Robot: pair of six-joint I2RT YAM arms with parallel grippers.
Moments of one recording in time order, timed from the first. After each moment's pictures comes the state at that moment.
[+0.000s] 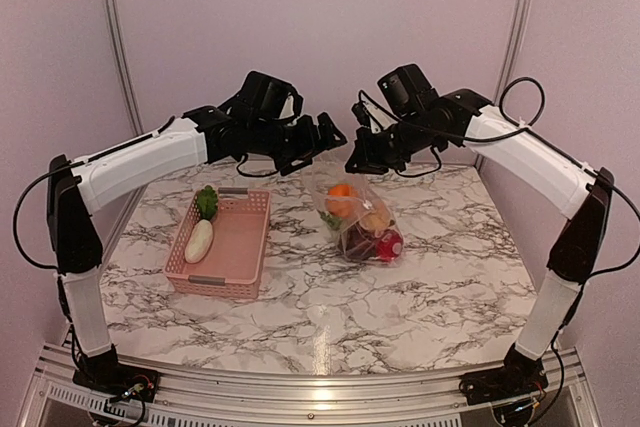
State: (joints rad) left arm -0.79 1.93 1.88 -0.46 0.10 -0.83; right arm 0.69 1.77 1.86 -0.89 -0.22 0.46
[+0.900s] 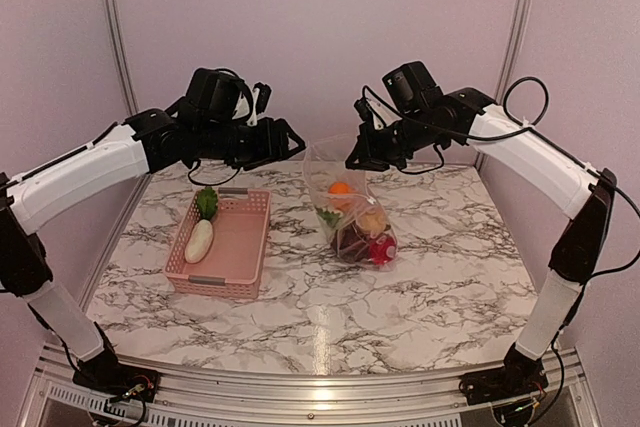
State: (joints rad) left arm -0.79 1.59 1.60 -0.48 0.05 -0.60; right arm 0.67 1.76 1.86 -0.87 -0.26 0.48
